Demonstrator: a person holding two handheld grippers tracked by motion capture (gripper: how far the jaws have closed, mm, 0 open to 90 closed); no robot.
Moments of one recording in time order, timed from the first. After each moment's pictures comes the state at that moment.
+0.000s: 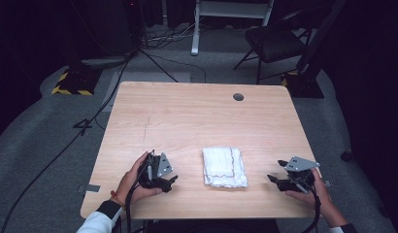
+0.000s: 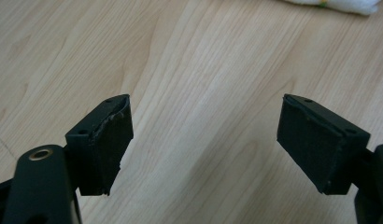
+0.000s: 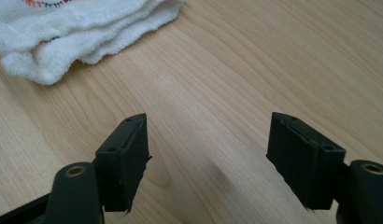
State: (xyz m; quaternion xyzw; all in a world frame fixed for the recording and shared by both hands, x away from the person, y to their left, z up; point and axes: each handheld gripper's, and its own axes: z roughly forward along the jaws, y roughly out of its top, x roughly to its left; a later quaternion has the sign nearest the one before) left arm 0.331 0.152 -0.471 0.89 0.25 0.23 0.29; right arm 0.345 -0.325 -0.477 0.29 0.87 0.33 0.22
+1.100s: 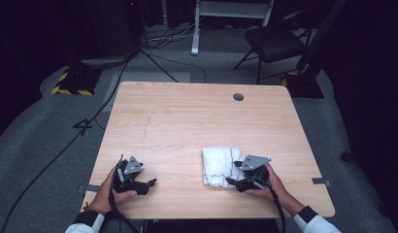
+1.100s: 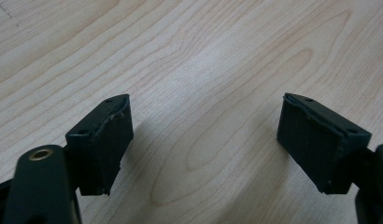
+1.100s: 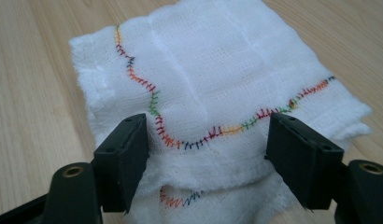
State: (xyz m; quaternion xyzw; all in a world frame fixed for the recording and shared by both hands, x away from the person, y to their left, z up) left arm 0.328 0.230 -0.504 0.85 0.36 0.14 0.35; right arm 0.362 -0.200 -0.492 0.21 0.89 0.38 0.14
